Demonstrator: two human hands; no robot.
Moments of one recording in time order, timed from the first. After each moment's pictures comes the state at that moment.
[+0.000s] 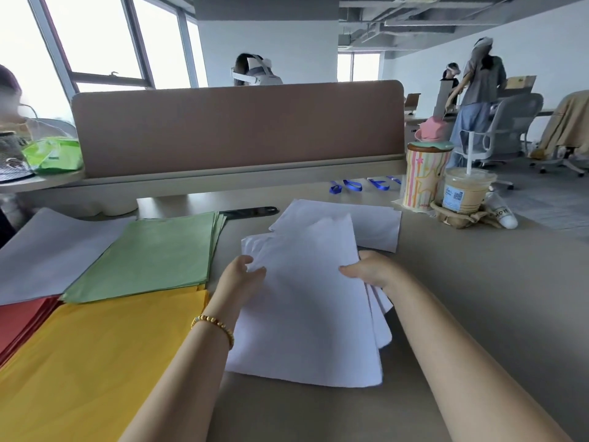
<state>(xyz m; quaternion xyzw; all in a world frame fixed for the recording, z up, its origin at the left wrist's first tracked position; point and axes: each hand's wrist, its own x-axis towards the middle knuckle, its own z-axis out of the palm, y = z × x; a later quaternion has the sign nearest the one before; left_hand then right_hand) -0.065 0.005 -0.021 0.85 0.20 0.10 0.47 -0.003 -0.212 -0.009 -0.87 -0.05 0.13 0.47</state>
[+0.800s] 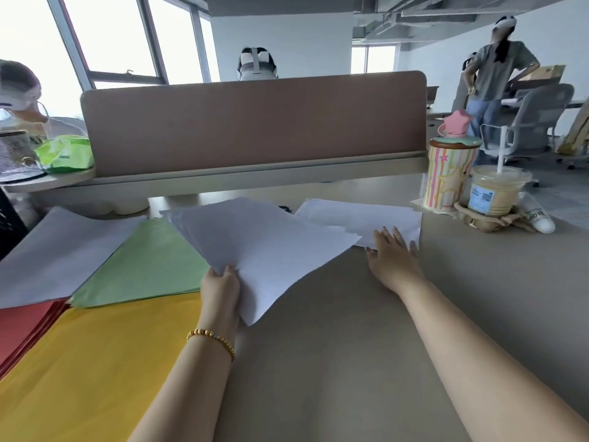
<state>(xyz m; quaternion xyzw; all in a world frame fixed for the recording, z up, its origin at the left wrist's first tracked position) -0.057 0.033 -0.039 0.62 0.30 0.25 0.68 0.065 -0.214 -0.047 -0.98 -0.09 -0.07 0.16</state>
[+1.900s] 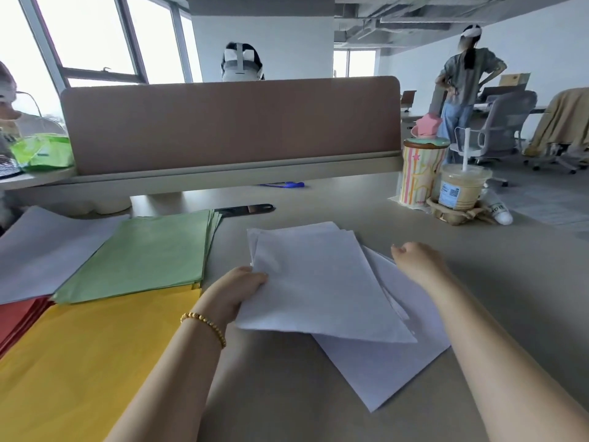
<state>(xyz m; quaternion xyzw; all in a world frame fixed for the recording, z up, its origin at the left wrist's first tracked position) -0.082 -0.003 -0.006 0.79 0.18 -0.05 0.58 0.022 -0.275 -0.023 -0.96 0.05 -0.06 0.26</state>
